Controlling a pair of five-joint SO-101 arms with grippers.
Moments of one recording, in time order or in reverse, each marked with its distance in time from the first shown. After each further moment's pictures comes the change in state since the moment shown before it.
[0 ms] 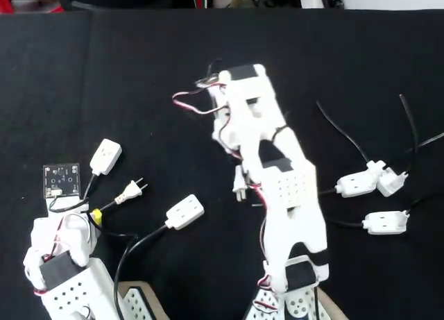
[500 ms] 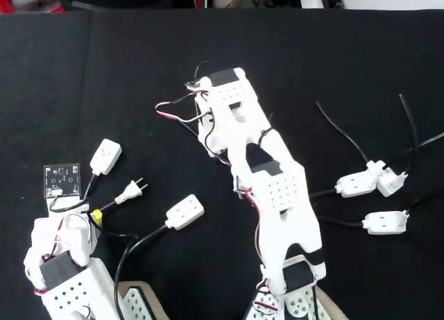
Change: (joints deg) left arm 0.0 0.0 0.1 0.0 -0.1; right arm -4.2 -0.5 1.0 0.1 -12.7
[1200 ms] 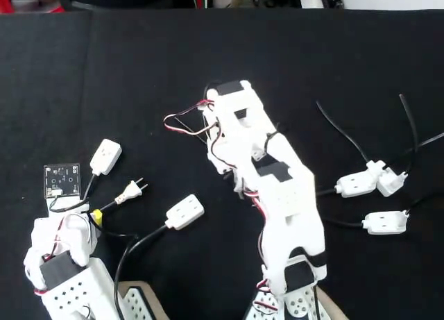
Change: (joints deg) left arm 0.0 0.0 0.0 0.0 0.0; right arm 0.9 -5.7 16.0 0.0 -0.5
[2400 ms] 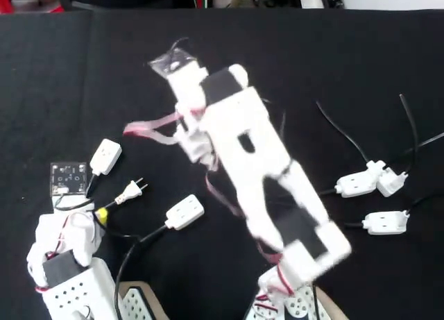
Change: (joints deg) left arm 3.6 0.0 0.0 -0.3 0.5; right arm -11.8 -33.8 1.4 -0.3 -0.7
